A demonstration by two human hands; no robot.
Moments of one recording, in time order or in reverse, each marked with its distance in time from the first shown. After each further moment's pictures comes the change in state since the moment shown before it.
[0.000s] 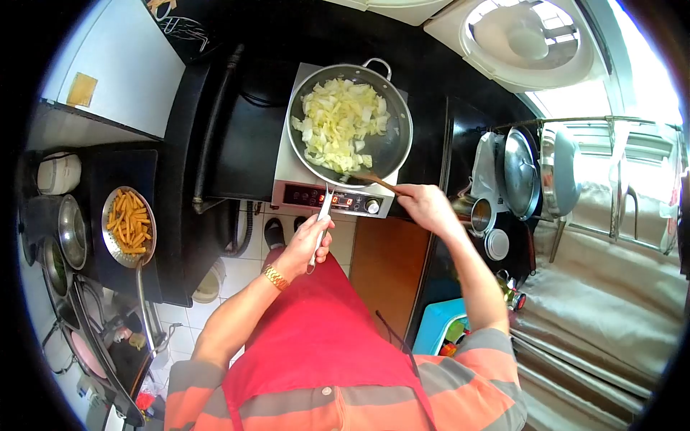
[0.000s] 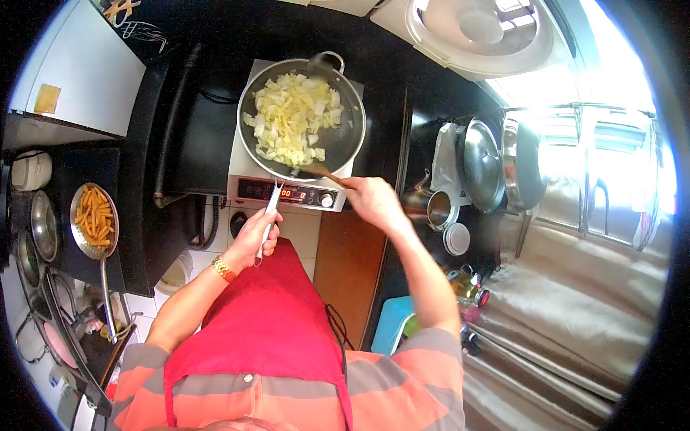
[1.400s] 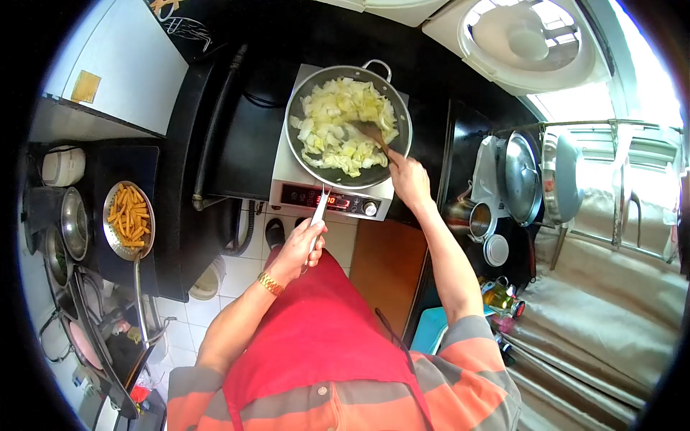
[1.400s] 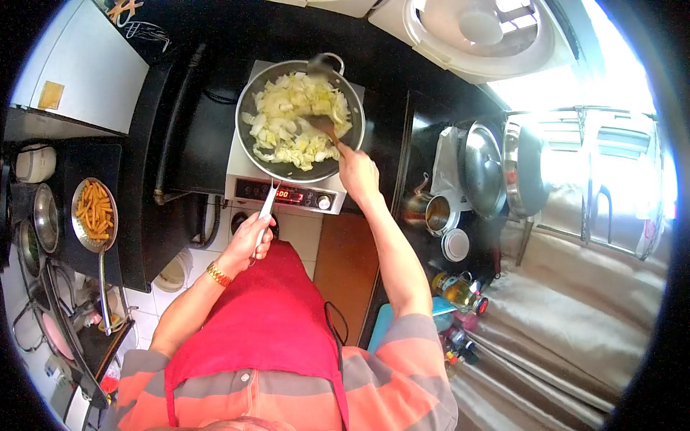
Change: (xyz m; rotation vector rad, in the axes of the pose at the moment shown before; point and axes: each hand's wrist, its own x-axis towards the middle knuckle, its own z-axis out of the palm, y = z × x) left_hand -0.010 -0.008 0.007 0.052 0.091 0.026; right_hand 0.072 0.039 0.049 -0.042 0.348 0.047
